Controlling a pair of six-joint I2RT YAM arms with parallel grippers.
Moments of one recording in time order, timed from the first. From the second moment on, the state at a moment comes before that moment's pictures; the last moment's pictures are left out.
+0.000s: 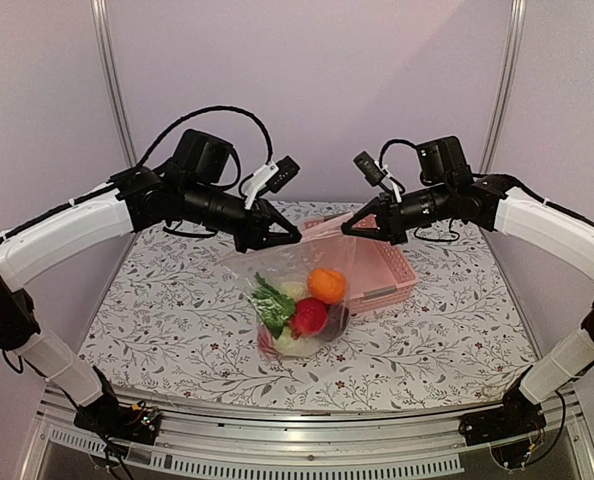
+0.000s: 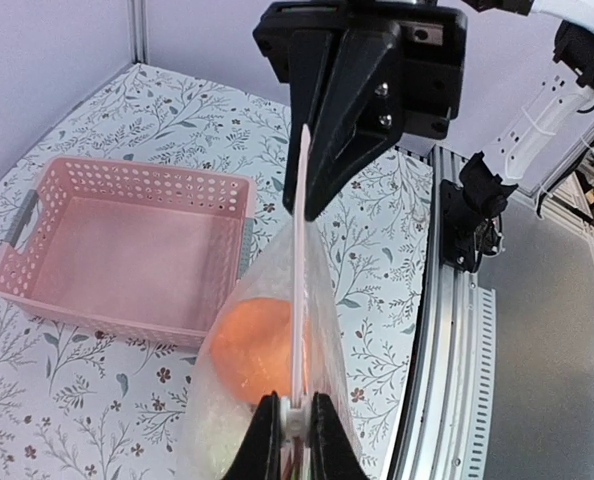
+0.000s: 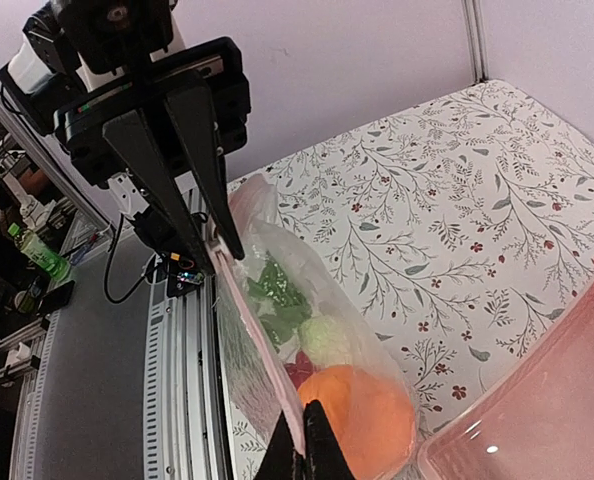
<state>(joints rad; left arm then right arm) -0.80 1.53 1.48 -0.55 0.51 0.08 0.61 1.51 1.37 -0.42 -0.81 -0.06</state>
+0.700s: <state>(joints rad) -0.72 1.19 1.12 -0.55 0.45 0.05 0.54 1.48 1.34 -0.43 -0.81 -0.04</state>
